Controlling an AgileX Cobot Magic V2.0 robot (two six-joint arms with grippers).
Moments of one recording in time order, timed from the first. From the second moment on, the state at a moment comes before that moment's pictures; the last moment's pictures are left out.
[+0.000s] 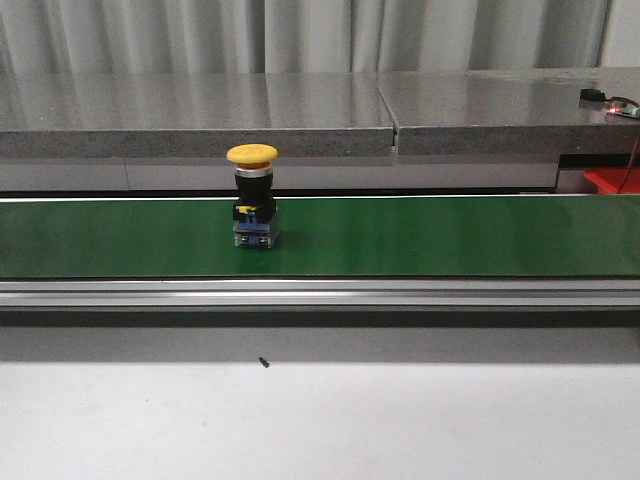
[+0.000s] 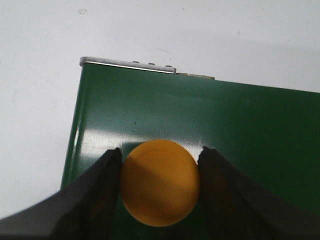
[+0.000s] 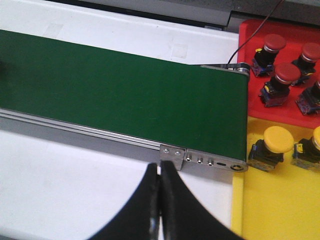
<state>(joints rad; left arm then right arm) 0.18 1.60 -1.20 -0.20 0.70 0.18 0.05 0.49 -0.65 0.10 0.77 -0.11</state>
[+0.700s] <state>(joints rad) 0.07 1.37 -1.20 -0.23 0.63 0.19 0.05 0.49 -0.65 0.10 0.77 -0.11</state>
